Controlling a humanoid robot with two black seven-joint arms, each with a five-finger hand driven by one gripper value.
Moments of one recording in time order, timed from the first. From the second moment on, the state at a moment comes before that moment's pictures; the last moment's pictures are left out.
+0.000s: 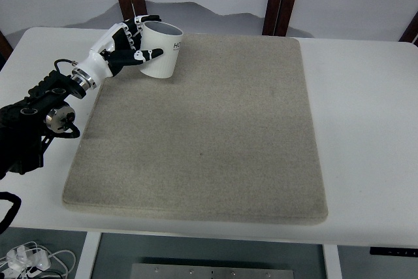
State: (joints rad) left arm -0.89 0.23 -0.52 -0.39 0.49 -0.40 -0.61; right arm 0.02 0.00 -0.01 0.19 -0.03 -0.01 -0.03
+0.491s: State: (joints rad) left arm -0.86 0.22 -0.46 -0.39 0.50 -0.35 -0.61; right arm 0.02 0.00 -0.01 0.19 -0.03 -0.01 -0.03
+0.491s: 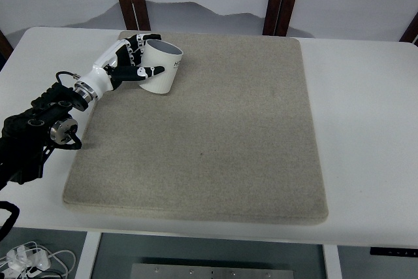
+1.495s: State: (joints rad) left arm -0.84 0.21 -0.48 -0.40 0.49 -0.36 -0.61; right arm 0.02 0.00 -0.01 0.19 -0.03 -0.01 -0.03
